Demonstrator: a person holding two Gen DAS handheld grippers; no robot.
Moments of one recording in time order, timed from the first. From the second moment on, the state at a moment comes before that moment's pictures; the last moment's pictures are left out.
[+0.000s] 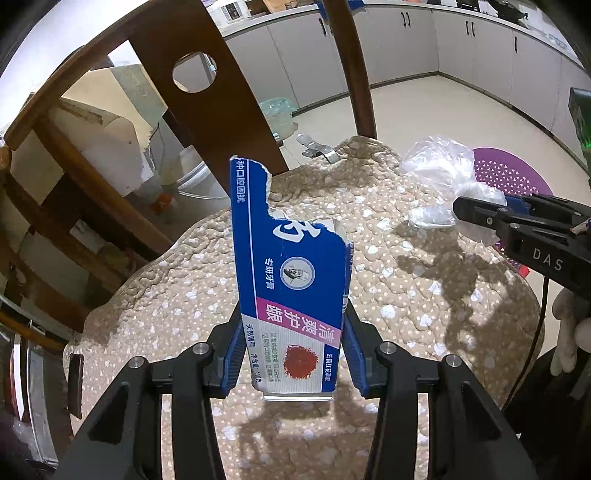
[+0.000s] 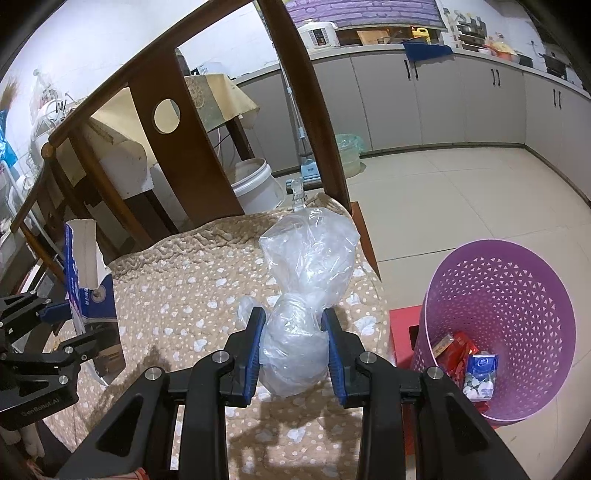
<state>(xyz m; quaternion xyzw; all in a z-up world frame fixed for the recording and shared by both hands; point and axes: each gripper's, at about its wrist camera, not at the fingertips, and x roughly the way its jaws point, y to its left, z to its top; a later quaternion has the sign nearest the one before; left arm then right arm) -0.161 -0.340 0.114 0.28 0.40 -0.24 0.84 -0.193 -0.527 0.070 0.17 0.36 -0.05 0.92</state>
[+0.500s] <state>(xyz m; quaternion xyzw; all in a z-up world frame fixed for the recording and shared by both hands) -0.160 -0.359 0.111 0.29 0.39 -0.25 0.83 -0.204 -0.548 0.077 0.19 0.34 -0.08 0.92</state>
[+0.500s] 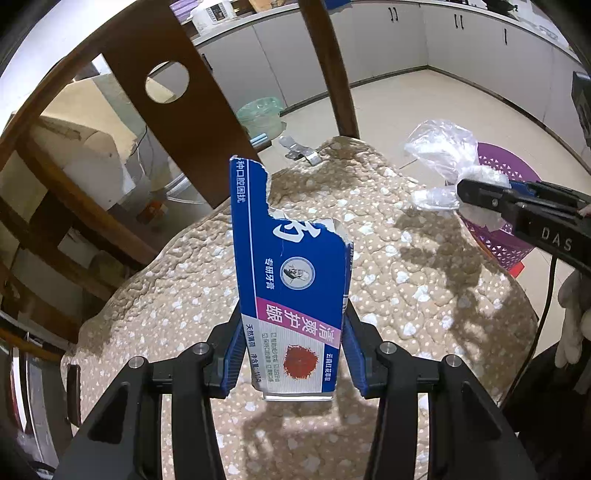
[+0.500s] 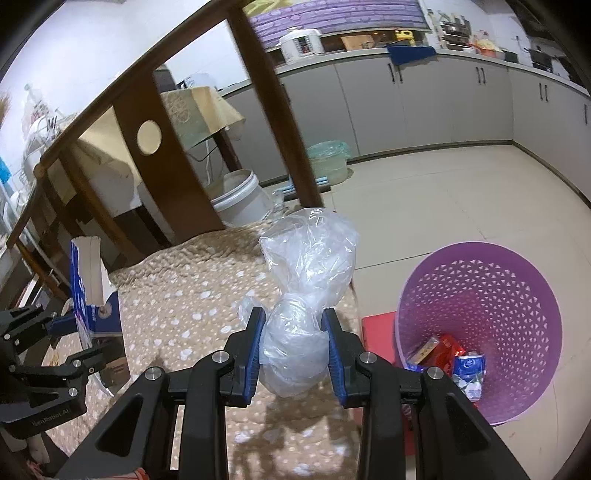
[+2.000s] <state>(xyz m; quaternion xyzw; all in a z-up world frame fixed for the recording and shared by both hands) -0.186 -0.461 0.113 0.33 0.37 -0.32 0.81 -0.253 -0.644 0.077 0.30 0.29 -0.16 0.89</state>
